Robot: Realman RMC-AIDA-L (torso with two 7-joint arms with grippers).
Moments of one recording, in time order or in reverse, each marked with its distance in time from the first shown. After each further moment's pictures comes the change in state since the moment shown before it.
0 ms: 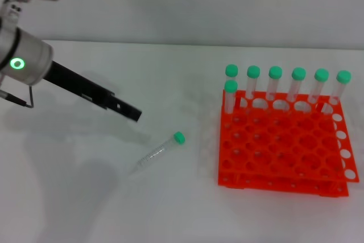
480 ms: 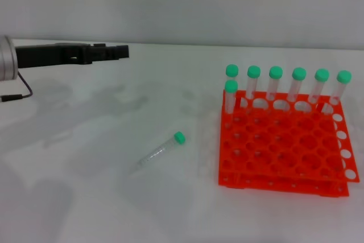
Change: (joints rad) left arm 0.292 0.056 -0.002 0.132 -0.652 -0.064 0.134; right arm 0.009 0.001 -0.001 0.003 -0.004 -0.017 0.000
